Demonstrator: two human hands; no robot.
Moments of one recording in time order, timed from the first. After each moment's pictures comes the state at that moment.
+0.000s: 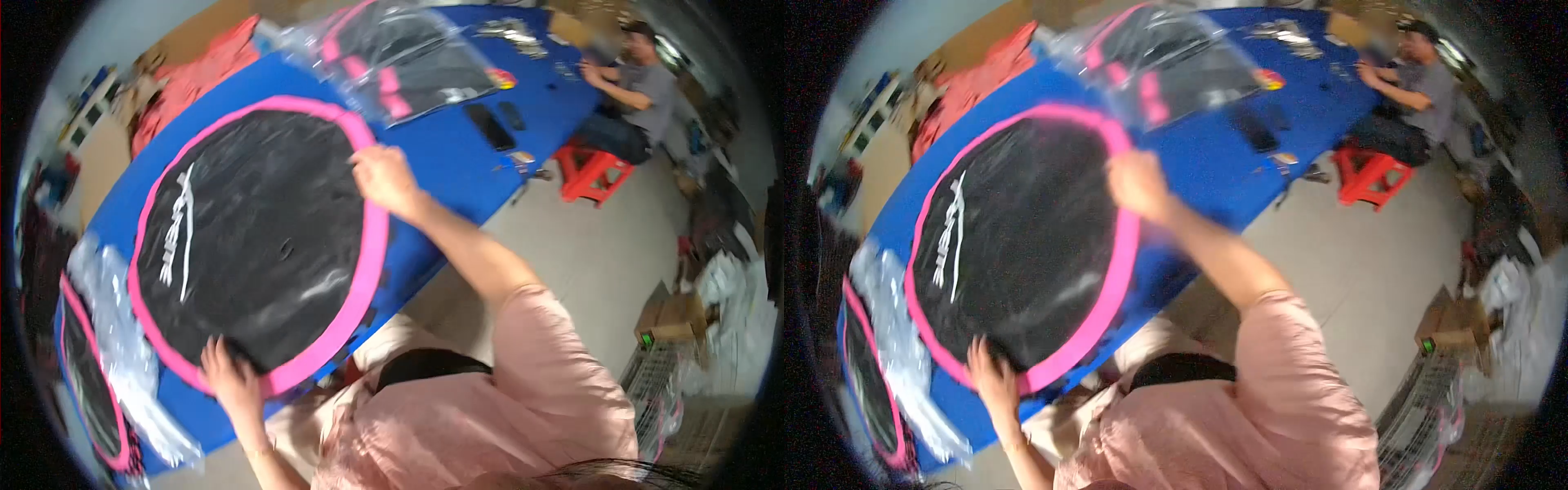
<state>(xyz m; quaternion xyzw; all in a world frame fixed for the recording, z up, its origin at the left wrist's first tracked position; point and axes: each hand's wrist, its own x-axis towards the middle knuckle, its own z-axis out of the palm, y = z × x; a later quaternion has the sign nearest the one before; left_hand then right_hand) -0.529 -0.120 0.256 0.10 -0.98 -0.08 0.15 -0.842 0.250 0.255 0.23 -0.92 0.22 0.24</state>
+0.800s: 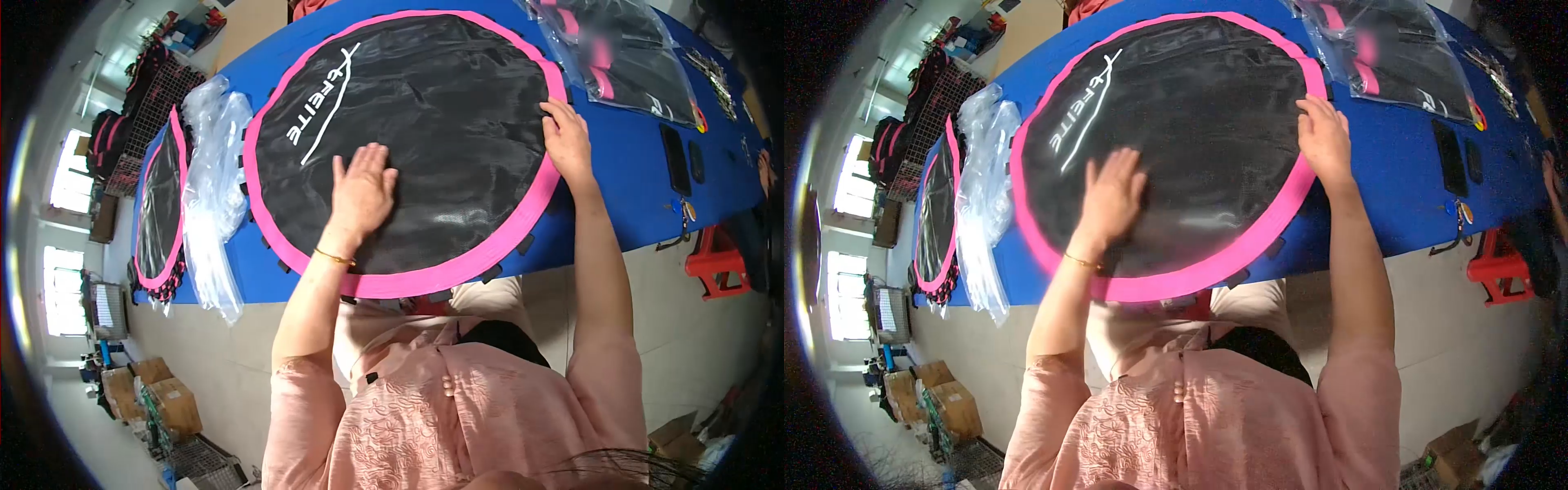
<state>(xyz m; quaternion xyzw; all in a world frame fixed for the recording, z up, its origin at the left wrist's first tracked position) -0.670 -0.087 0.255 0.04 -0.99 -0.03 0.11 -0.873 0.250 0.216 0.22 -0.90 0.30 0.24</state>
